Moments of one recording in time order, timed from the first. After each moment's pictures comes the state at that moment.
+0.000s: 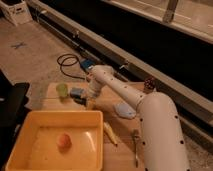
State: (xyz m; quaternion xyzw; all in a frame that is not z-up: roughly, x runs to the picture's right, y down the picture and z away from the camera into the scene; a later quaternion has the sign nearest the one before) arm -0.118 0.095 0.914 -0.38 -0.30 -0.07 0.87
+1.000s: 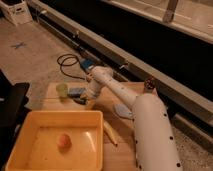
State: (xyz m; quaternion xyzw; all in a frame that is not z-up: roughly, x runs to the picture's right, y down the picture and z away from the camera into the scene) arm -0.122 0.109 0.934 -0.40 -0.31 -0.06 0.86
